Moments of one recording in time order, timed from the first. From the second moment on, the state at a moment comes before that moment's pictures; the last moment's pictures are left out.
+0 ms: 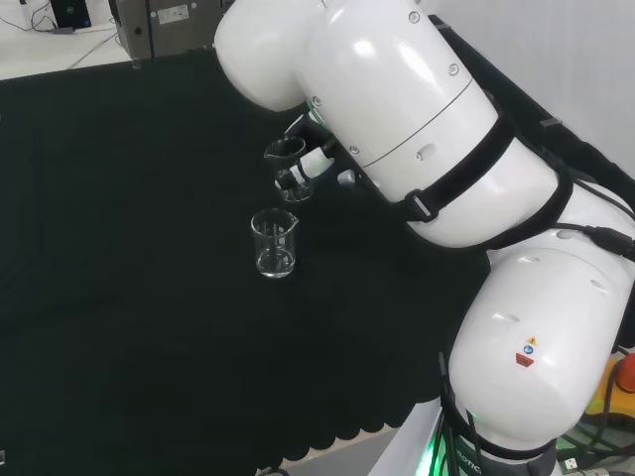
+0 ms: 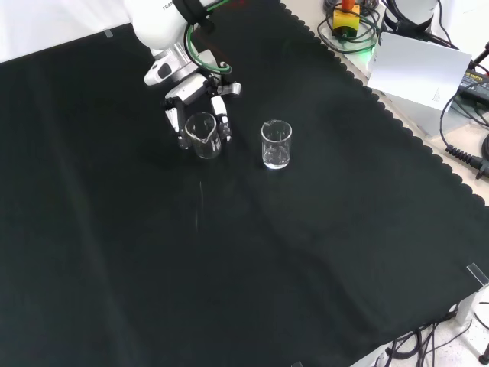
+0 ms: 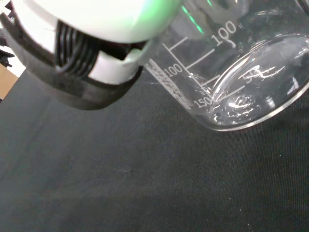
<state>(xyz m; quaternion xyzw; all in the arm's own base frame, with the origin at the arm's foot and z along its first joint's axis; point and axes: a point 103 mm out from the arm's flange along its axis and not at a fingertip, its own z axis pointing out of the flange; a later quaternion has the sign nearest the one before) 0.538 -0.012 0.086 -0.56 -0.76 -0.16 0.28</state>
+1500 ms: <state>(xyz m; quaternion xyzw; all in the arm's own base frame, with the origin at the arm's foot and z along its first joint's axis) 0.569 -0.013 0.071 -0.58 -0.76 -0.16 0.26</state>
